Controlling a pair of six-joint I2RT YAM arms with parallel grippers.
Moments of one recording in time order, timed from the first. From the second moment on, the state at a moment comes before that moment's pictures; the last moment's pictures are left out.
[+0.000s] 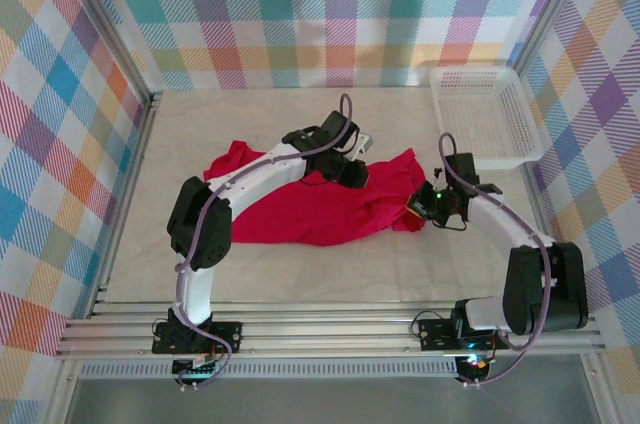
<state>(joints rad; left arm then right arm) -0.74 1.99 1.71 -0.68 0.28 -0.27 0.11 1.34 0.75 -0.51 -0.42 0.66</state>
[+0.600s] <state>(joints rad) -0.80 2.11 1.65 -0.58 0.37 -0.26 0.11 1.33 0.73 -0.56 -0.43 0.62</state>
